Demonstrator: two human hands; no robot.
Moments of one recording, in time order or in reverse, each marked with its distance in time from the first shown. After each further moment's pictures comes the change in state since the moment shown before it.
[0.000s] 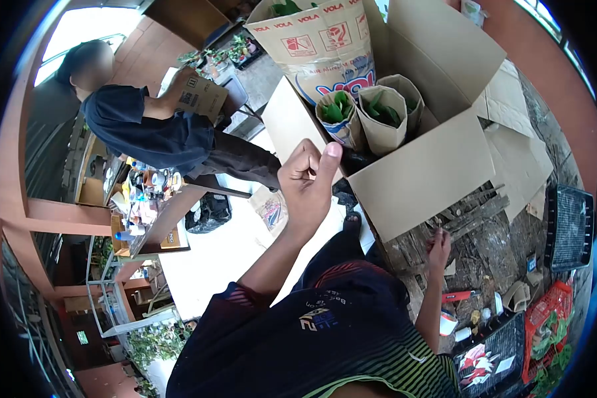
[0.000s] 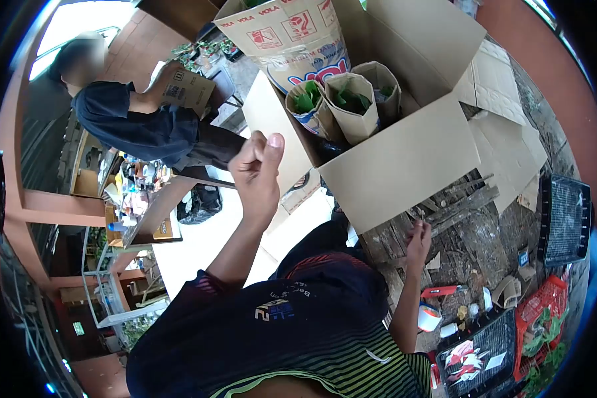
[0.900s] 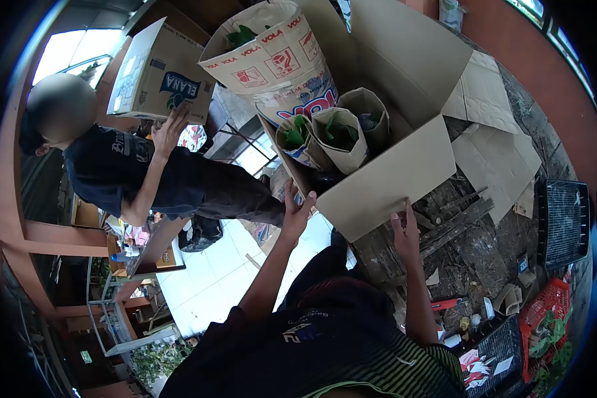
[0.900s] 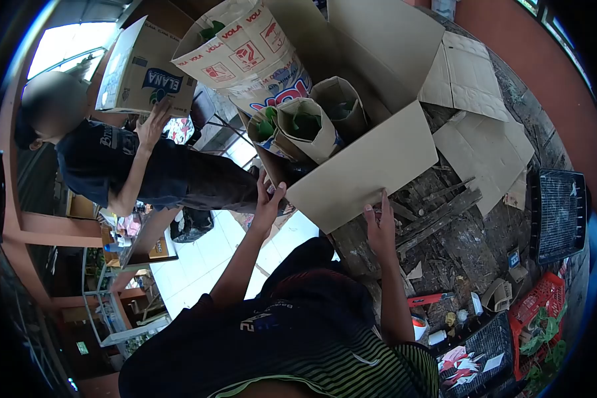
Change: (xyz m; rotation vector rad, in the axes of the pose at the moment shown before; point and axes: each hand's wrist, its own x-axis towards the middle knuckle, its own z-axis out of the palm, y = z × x) left_hand -0.060 -0.140 -0.006 0.122 -0.145 -0.844; right_hand 0.020 -0.094 0.053 -0.352 -0.258 -0.319
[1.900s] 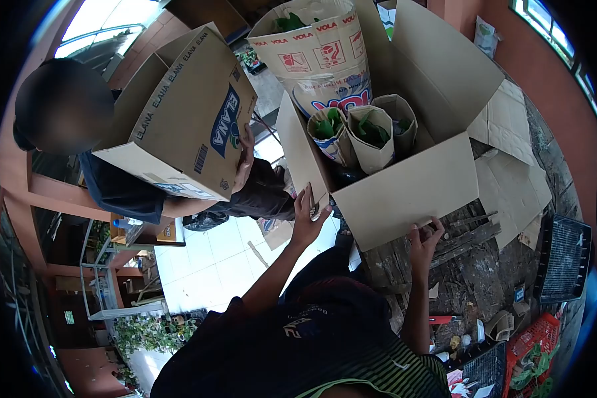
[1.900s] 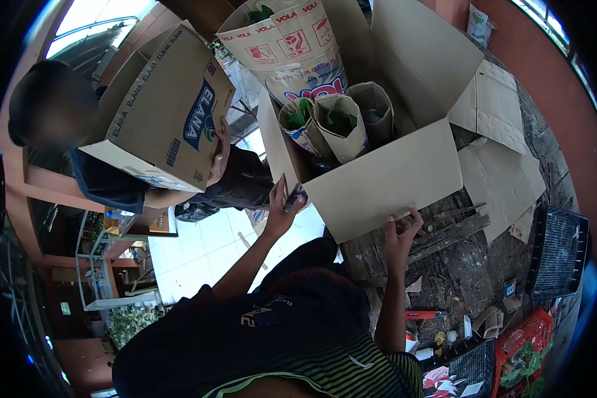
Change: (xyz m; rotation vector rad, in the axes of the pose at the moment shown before) left_hand -0.019 -0.063 -0.022 0.536 0.163 0.355; right_hand -0.006 0.017 -0.003 0.437 0.117 0.007
